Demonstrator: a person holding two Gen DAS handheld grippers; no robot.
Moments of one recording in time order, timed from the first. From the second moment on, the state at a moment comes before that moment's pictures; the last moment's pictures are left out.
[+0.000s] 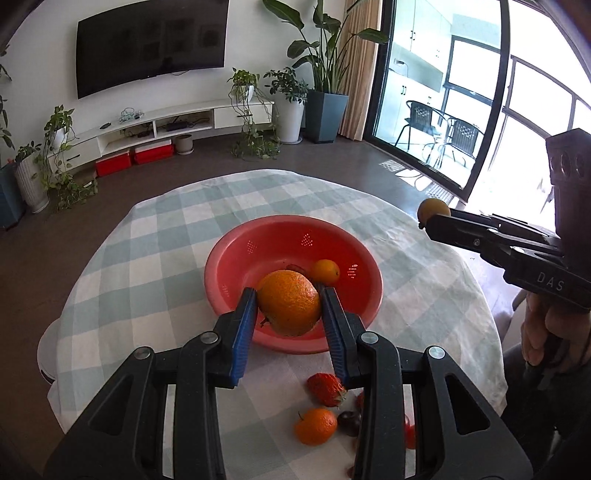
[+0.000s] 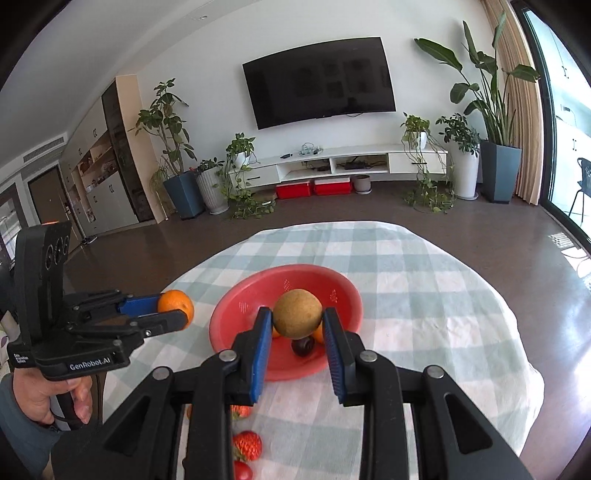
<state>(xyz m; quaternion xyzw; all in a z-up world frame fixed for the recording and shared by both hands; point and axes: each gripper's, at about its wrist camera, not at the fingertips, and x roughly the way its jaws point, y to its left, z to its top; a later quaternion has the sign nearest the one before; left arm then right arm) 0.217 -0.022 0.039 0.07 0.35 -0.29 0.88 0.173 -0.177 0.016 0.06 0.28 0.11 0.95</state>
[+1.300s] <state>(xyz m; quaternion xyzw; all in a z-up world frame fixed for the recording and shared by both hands) 0.272 -0.076 -0.049 0.14 0.43 -0.25 0.86 0.242 -0.147 -0.072 -0.04 0.38 0.08 0.92</state>
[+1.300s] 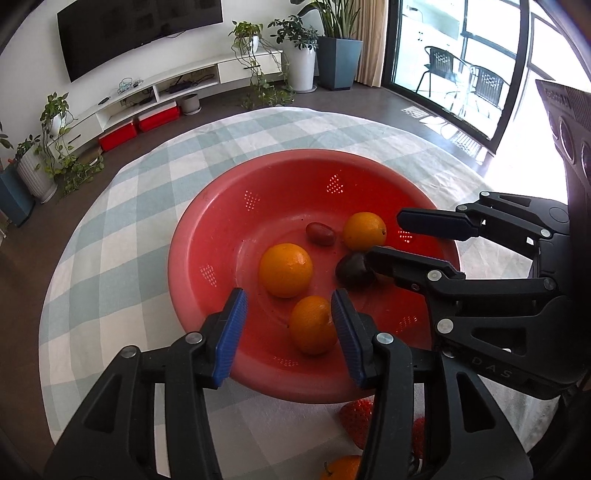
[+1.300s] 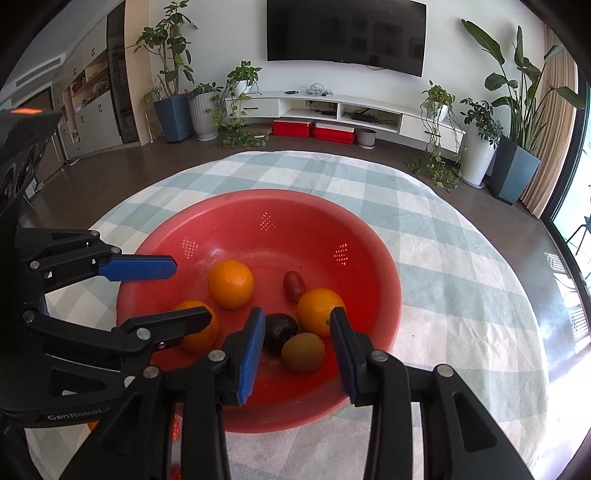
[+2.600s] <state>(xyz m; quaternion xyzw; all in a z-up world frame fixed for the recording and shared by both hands) 0.153 -0.016 -0.079 0.14 0.44 -0.28 0.84 0.119 -0.174 -0.060 0.10 0.33 0.13 0.93</state>
